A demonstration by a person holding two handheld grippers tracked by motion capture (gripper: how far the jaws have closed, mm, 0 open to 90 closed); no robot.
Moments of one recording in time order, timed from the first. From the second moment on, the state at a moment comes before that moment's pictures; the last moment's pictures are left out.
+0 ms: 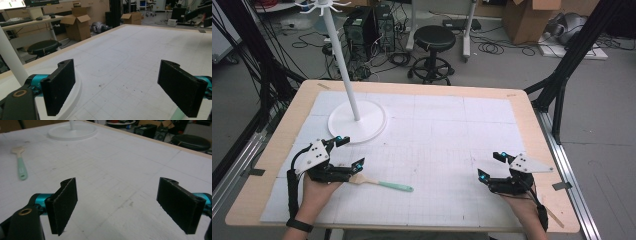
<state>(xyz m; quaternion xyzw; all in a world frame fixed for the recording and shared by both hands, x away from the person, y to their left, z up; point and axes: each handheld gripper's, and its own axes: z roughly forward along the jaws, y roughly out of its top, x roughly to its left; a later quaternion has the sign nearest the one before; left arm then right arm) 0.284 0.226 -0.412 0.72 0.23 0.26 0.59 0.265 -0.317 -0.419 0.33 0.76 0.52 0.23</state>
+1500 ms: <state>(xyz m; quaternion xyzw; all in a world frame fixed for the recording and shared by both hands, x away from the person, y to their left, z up) 0.287 0.208 -0.411 0.78 0.16 0.16 0.59 0.271 -0.339 -0.425 0.36 0.73 0.53 0.24</state>
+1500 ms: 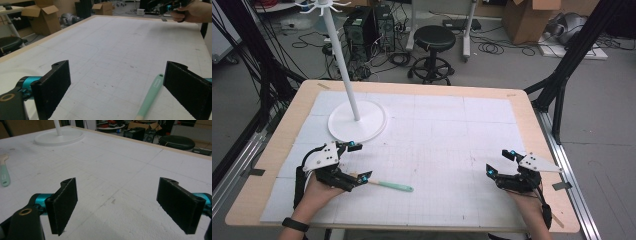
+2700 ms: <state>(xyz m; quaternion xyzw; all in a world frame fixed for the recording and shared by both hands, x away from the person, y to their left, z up) 0.300 0.164 -0.431 0.89 0.11 0.07 0.43 0.272 -0.340 -0.425 0.36 0.73 0.53 0.24</state>
